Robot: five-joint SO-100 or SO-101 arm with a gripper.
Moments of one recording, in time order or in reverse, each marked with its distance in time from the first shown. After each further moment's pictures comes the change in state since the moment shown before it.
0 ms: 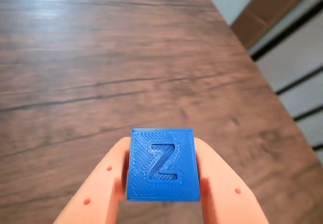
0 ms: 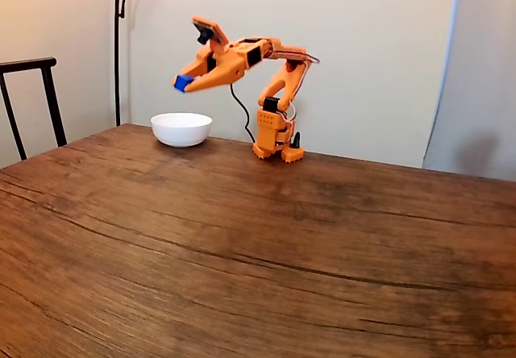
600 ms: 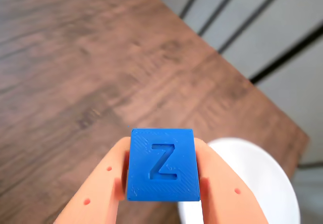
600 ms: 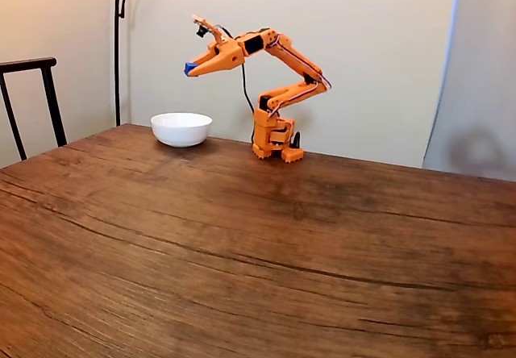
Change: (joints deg) arm 28.5 25.0 0.1 30.1 0.4
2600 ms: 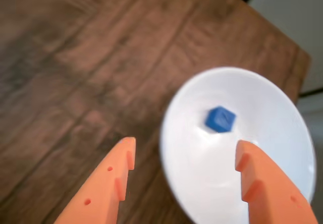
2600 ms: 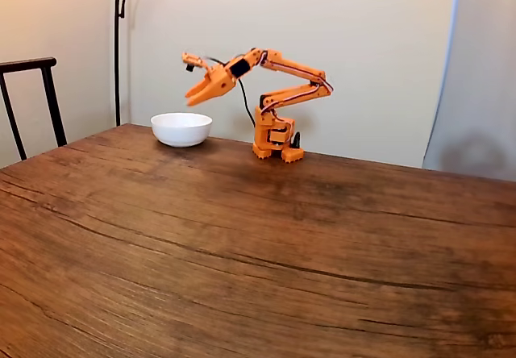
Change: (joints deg) arm 8.4 1.2 14.4 -2.5 0.8
